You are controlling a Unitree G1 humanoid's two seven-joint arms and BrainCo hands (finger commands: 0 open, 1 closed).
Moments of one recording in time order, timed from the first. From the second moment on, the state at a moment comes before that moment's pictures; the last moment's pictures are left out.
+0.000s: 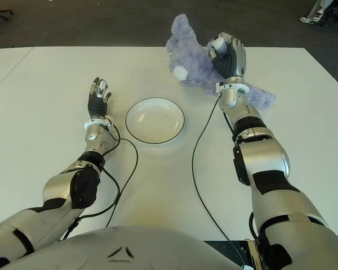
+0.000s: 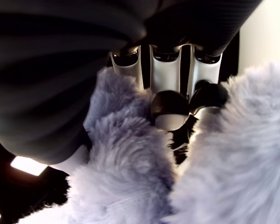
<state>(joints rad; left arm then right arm) -0.63 -0.05 0.45 1.22 -0.12 -0.61 -0.03 -0.94 -0.42 0.16 1.27 -0.53 -0.72 -0.66</state>
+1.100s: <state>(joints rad) -0.63 -0.05 0.46 1.22 -0.12 -0.61 -0.03 -0.94 -0.52 0.38 1.01 -0.84 -0.91 -0.99</state>
